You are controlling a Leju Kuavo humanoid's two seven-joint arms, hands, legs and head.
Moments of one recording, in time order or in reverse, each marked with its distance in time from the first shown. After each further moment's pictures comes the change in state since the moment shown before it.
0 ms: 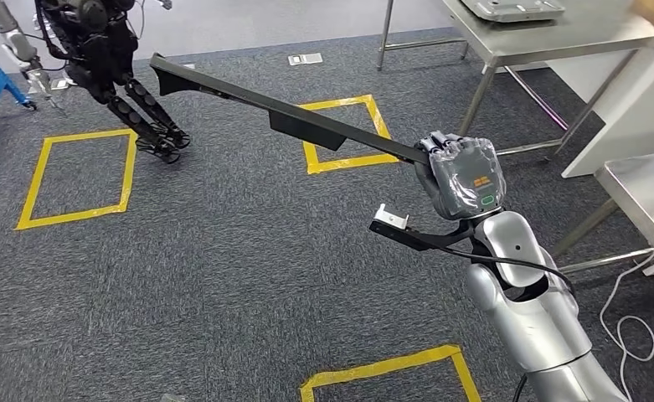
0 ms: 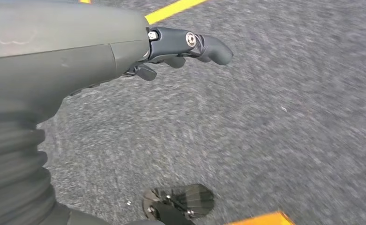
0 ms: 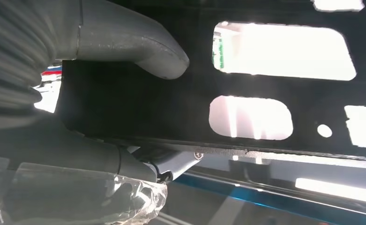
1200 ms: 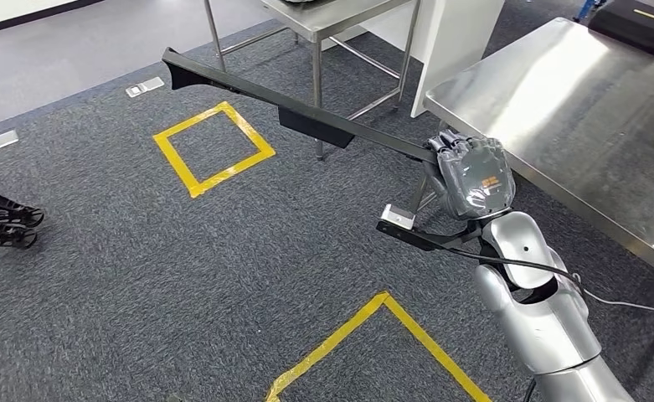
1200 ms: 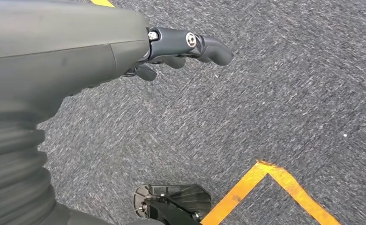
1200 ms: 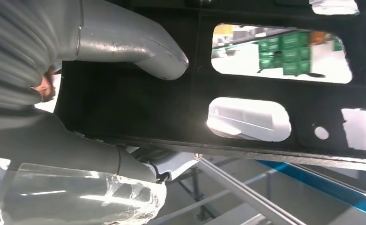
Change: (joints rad) left arm -0.004 -0.002 0.000 0.000 -0.021 -0.002 0.008; right arm 0.011 -0.016 -0.015 -0.026 0.024 0.018 0.003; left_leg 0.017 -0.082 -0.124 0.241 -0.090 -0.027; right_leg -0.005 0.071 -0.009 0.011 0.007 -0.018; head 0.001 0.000
